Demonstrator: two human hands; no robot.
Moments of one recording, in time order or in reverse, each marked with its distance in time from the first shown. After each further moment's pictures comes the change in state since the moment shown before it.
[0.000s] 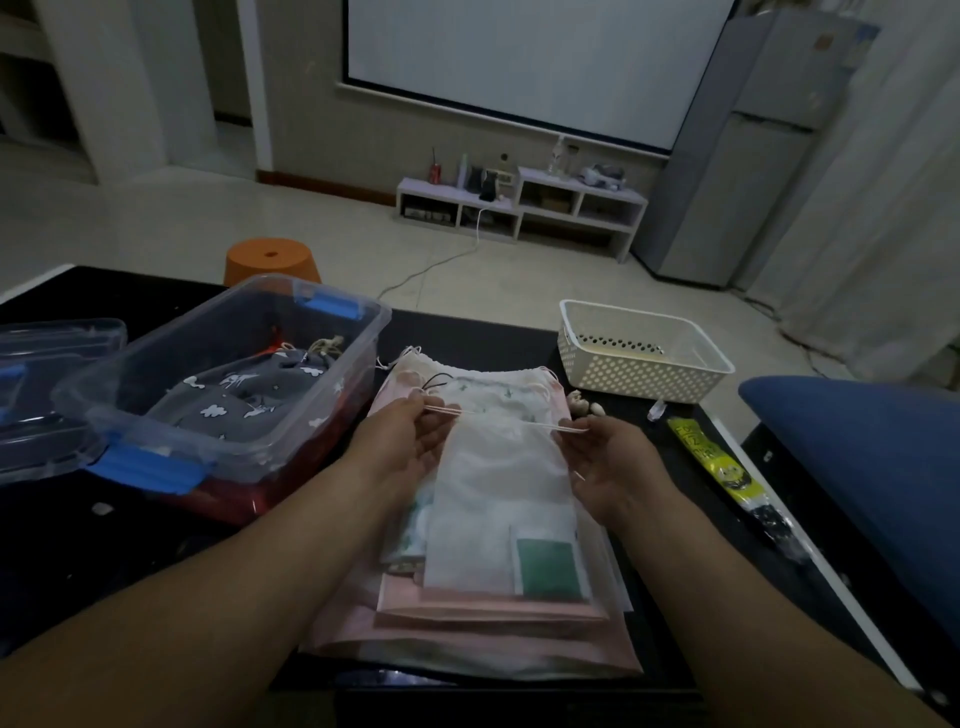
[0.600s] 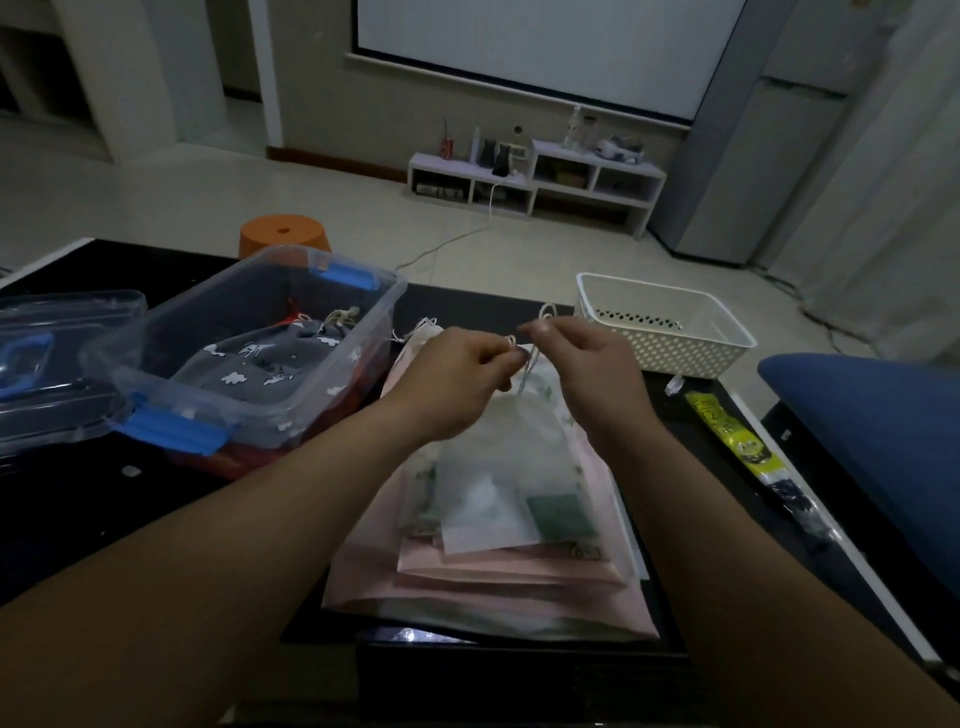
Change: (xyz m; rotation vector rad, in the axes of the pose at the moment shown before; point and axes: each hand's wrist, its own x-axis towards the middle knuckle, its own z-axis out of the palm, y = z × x) left_hand -0.040 0.033 0.023 1.181 -0.284 0.784; right_hand -0.045 -0.010 0.052 -0.731 -0.219 -0.786
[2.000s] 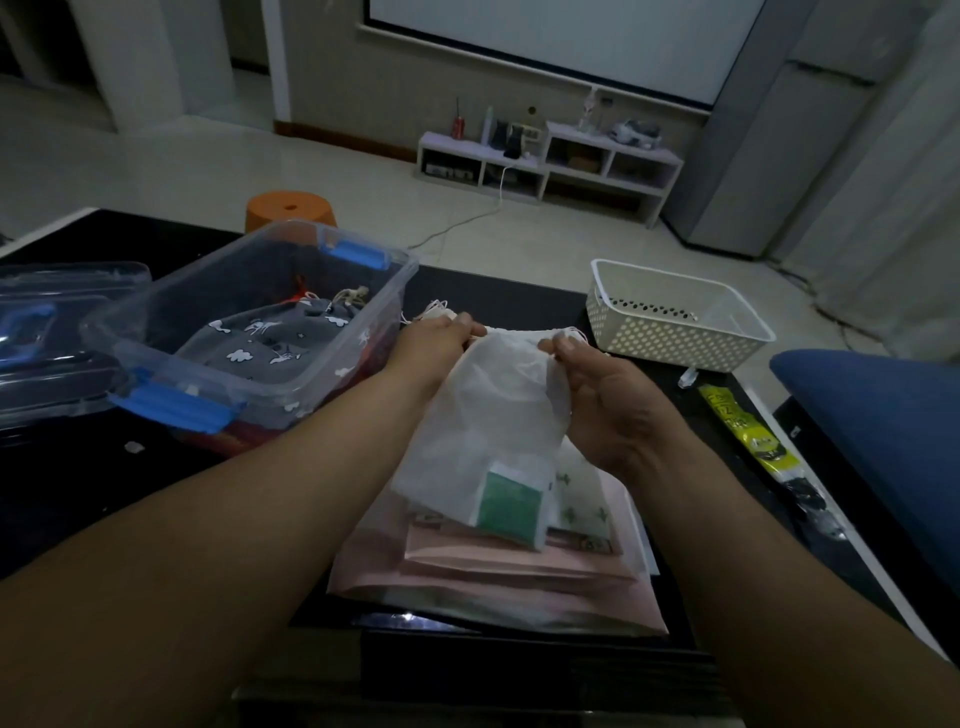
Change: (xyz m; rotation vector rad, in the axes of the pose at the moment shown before) left_hand 0.016 -0.020 -0.006 -0.456 0.135 -0.531; right_hand 0.003 0.032 0.005 0.702 -0.153 0.533
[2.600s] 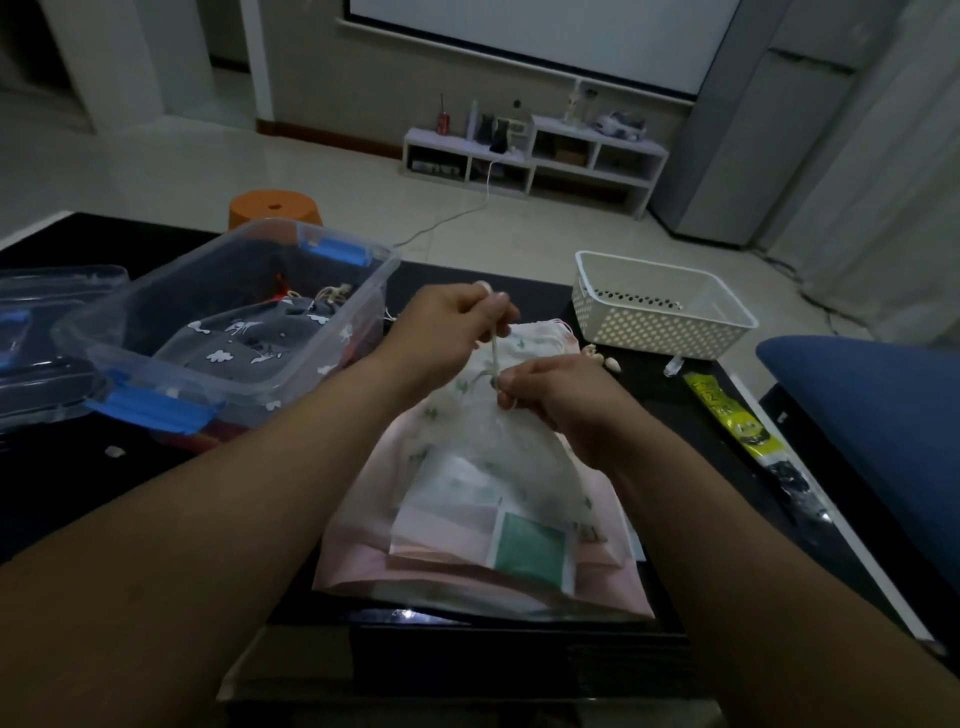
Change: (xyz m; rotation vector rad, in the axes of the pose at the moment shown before) left_hand -0.013 0.012 0.006 0.152 -0.138 0.375; right_hand -0.016 -0.004 0.011 -0.639 0.013 0.009
